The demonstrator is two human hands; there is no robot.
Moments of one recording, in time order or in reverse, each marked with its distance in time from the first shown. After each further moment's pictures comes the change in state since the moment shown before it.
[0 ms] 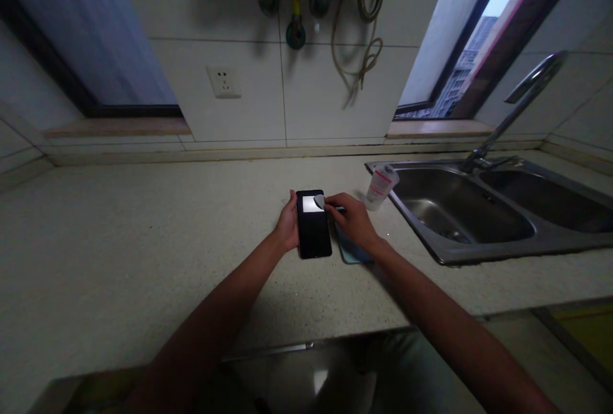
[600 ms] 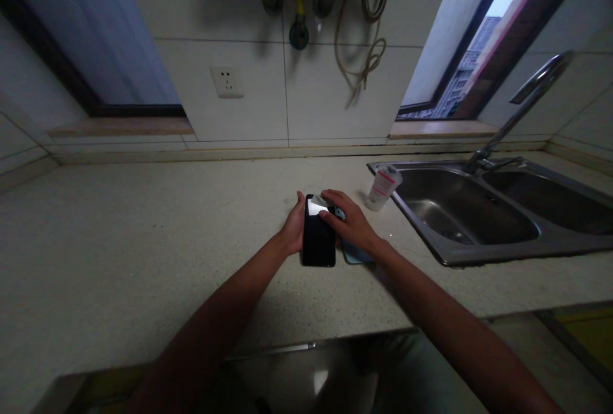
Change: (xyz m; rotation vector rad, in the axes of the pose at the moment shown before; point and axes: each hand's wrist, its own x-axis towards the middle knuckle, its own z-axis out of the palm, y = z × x) left_hand -0.005 -0.006 0.006 -0.036 -0.070 -0.161; right_hand -0.002 -0.005 0.001 0.021 -0.116 -0.084
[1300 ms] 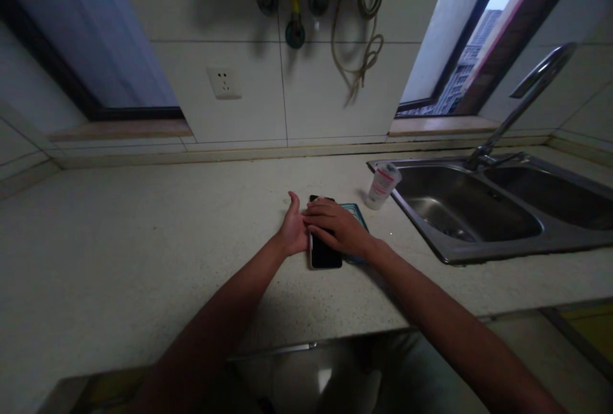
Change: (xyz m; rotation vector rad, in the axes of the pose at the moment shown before) left_hand -0.004 0.001 0.001 -0.125 -0.067 -0.020; right_hand 0.005 -0.029 0.001 -0.096 -0.203 -0.403
